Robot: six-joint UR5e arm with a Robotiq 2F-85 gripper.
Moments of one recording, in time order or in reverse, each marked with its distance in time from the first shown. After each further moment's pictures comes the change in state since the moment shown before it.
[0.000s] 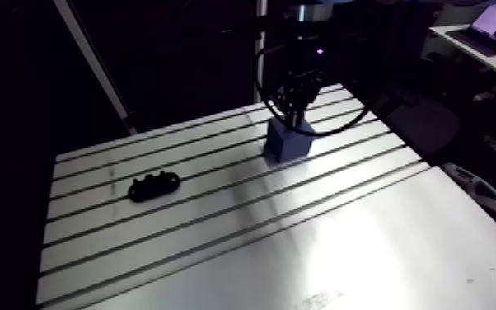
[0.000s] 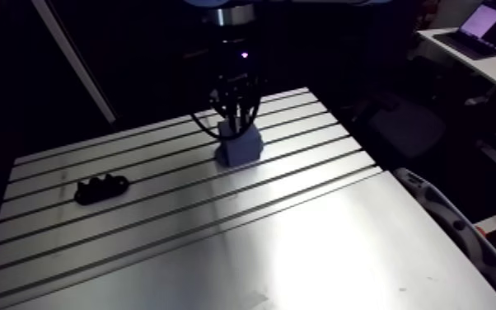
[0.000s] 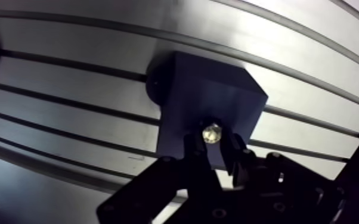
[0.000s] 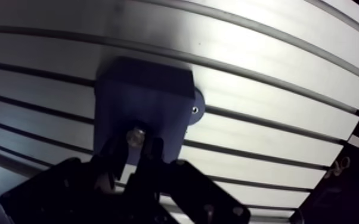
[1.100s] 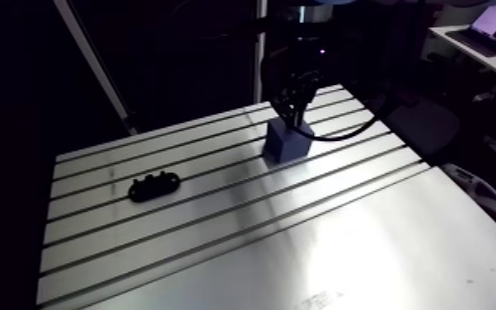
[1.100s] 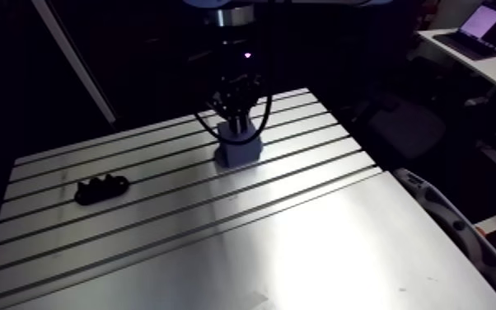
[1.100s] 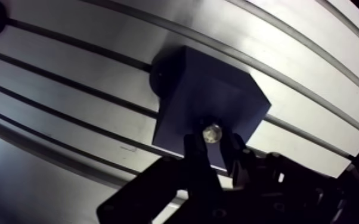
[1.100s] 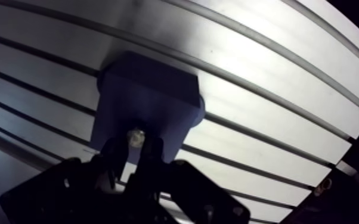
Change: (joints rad) arm 0.000 -0.002 0.002 0.003 -0.001 -0.145
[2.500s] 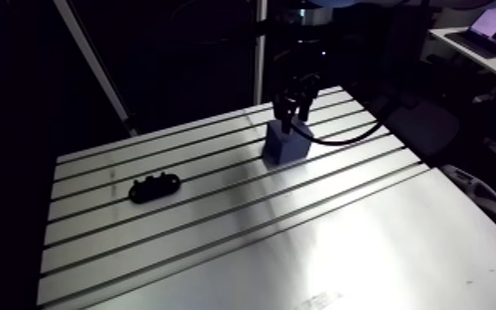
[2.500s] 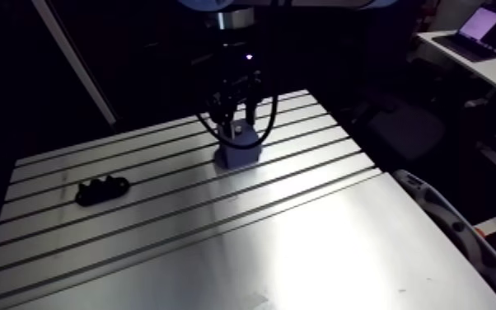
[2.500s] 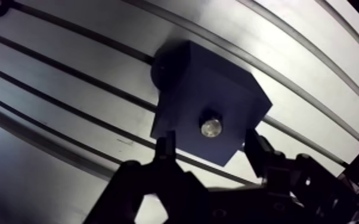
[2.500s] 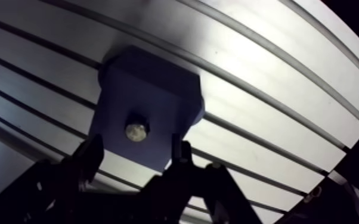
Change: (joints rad) arm 0.000 -0.006 0.007 0.000 -0.008 -0.069
